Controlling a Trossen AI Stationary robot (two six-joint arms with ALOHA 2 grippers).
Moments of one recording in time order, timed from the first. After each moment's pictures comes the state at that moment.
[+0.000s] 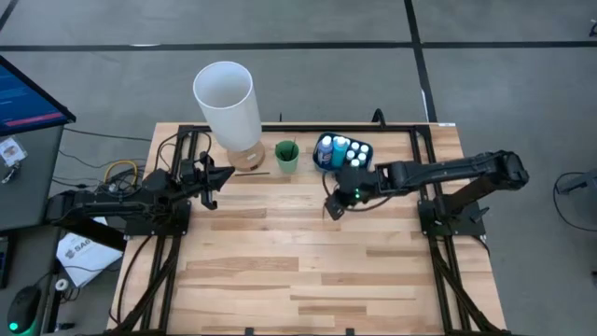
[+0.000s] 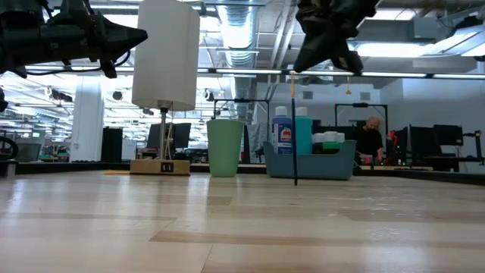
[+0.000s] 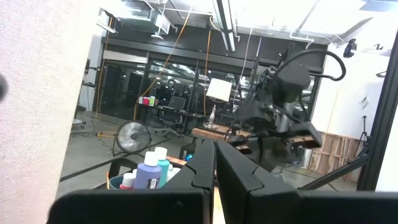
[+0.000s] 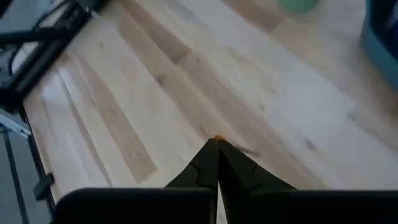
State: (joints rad) left arm 0.21 0.43 0.02 0.73 -0.10 -0.18; right arm 0.06 1.40 1.11 -0.56 0.13 0.82
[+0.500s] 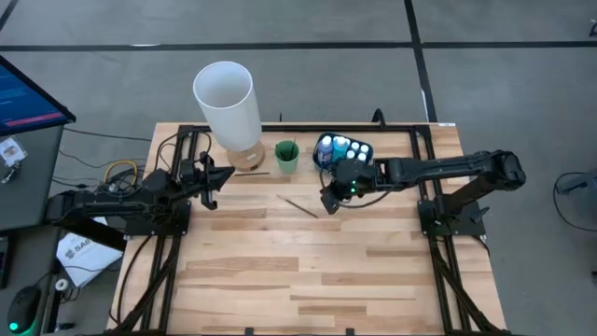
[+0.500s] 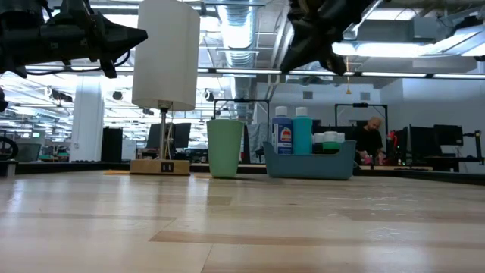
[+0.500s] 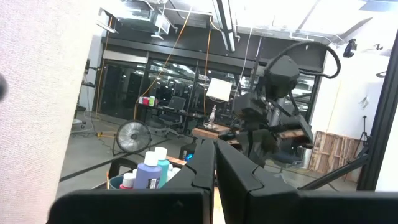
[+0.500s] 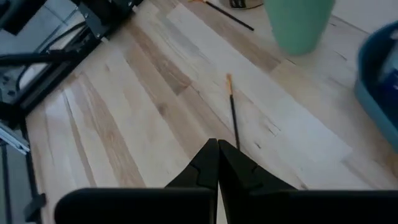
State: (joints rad) left arm 0.21 0.43 0.02 0.73 -0.10 -0.18; right arm 0.00 1.42 1.11 -0.46 0.13 0.71
